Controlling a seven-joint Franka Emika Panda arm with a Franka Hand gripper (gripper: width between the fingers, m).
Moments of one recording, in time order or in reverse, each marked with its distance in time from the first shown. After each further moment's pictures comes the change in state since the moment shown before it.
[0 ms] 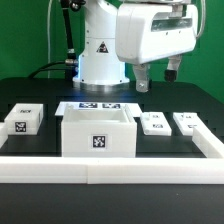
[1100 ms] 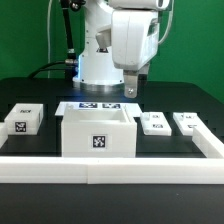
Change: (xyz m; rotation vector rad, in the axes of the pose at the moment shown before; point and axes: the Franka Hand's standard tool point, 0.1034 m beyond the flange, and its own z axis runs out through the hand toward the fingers) arm -0.032 0.015 0.012 -0.029 0.003 -0.383
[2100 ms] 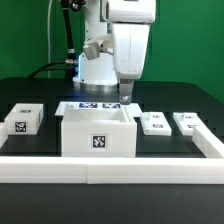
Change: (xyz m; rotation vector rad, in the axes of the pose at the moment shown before) arm -0.025 -0.028 0.022 -0.035 0.008 -0.242
